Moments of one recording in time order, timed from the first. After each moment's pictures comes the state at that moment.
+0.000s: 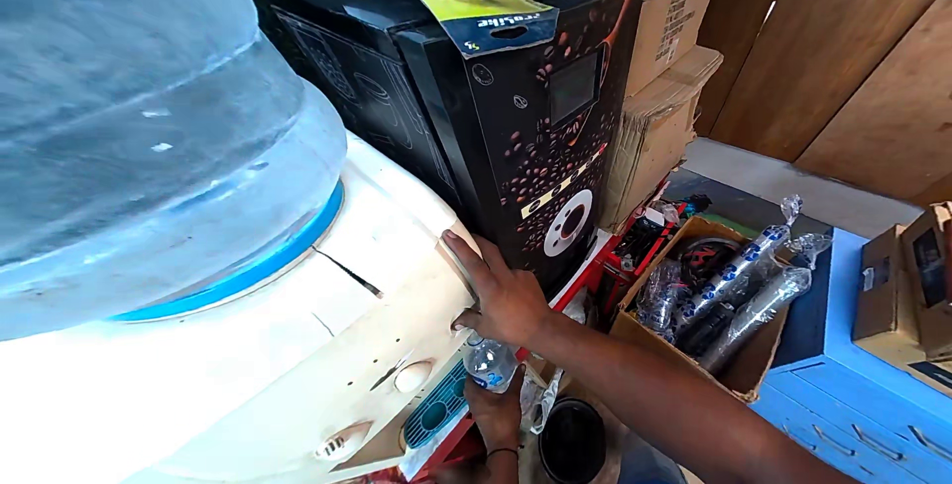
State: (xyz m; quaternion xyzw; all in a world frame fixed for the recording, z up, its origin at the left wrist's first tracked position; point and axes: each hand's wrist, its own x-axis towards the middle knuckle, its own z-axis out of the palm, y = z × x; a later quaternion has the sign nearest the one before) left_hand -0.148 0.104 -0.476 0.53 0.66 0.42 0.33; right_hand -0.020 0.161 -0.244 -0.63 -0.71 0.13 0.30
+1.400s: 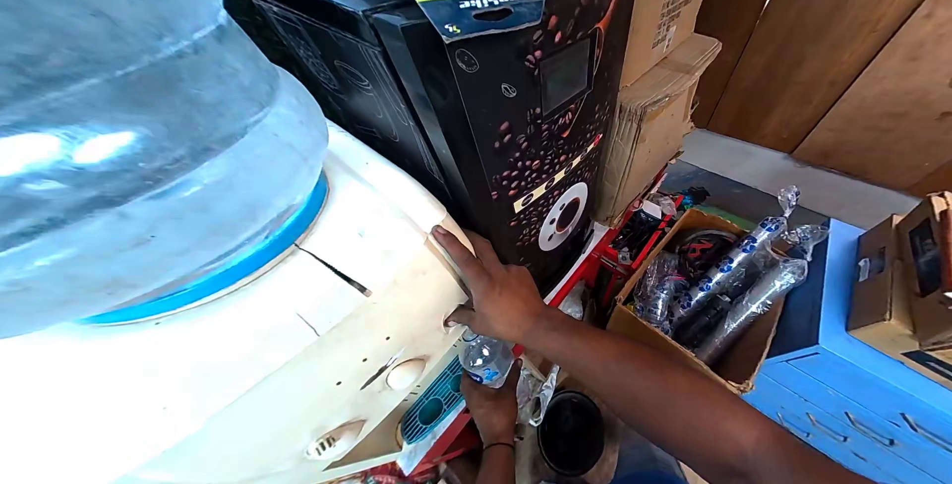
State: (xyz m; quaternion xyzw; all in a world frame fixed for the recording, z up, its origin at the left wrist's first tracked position) left_hand -0.147 0.105 -0.476 0.53 0.65 0.43 0.33; right_hand -0.020 0.162 -0.244 -0.62 -0.71 0.13 0.31
